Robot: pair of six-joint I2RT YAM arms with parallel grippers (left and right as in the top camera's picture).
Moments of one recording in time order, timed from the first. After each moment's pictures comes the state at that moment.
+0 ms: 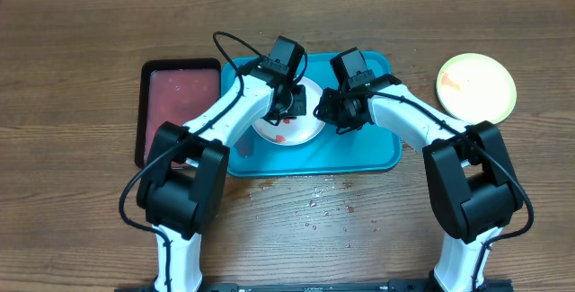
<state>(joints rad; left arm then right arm) -0.45 2.10 1.51 -0.68 0.10 -0.47 0.41 2.01 1.32 -0.52 -0.20 0.69</state>
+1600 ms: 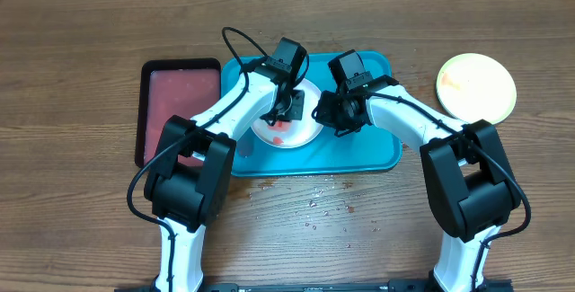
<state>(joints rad) -0.45 2.15 1.56 -0.78 0.01 -0.32 0.42 2.02 1.32 -0.53 -0.22 0.68</state>
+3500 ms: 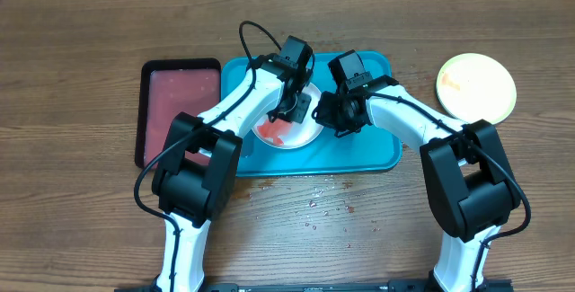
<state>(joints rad) -0.47 2.19 1.62 -0.77 0.04 -0.10 0.42 2.02 1.32 -0.54 -0.22 0.68</state>
